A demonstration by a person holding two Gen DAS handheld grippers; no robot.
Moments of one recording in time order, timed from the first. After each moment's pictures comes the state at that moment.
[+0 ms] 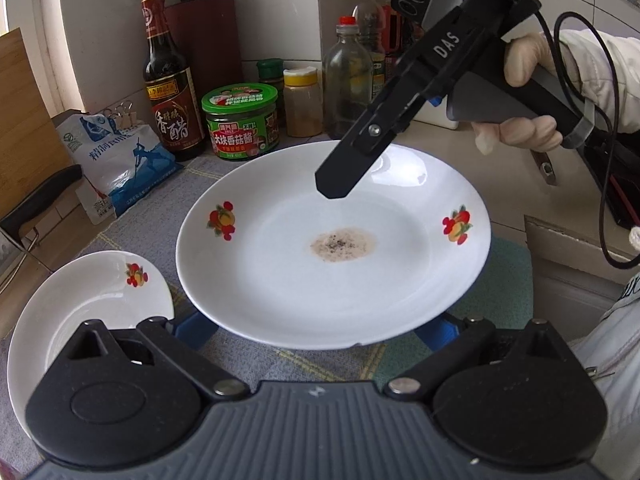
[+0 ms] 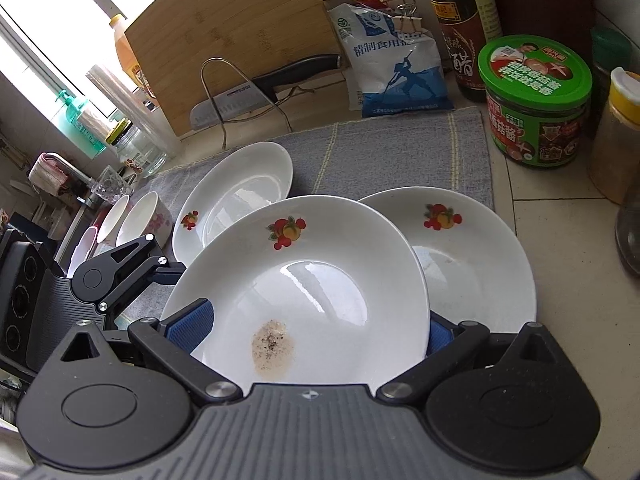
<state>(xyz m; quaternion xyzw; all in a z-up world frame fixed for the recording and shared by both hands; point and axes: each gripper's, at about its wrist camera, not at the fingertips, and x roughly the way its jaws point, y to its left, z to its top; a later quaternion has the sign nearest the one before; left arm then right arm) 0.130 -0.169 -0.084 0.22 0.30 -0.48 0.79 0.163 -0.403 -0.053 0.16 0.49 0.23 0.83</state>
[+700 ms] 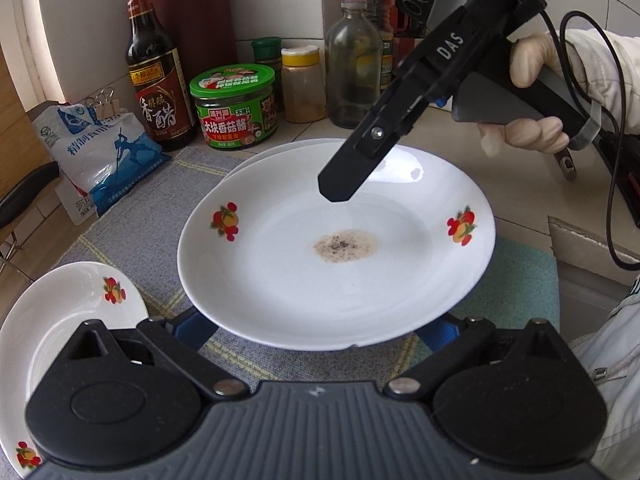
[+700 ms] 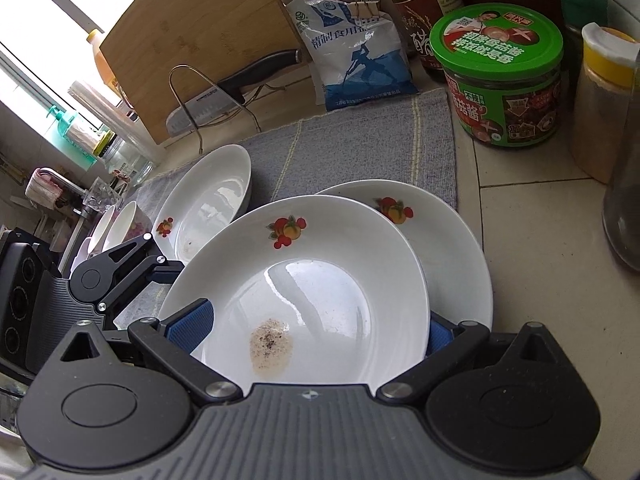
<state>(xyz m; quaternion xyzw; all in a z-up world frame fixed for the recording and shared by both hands) 0.153 -0.197 -0.097 0.23 0.32 -0.48 0.78 0.179 -0.435 -0.080 0.18 0.50 0.23 0.82</state>
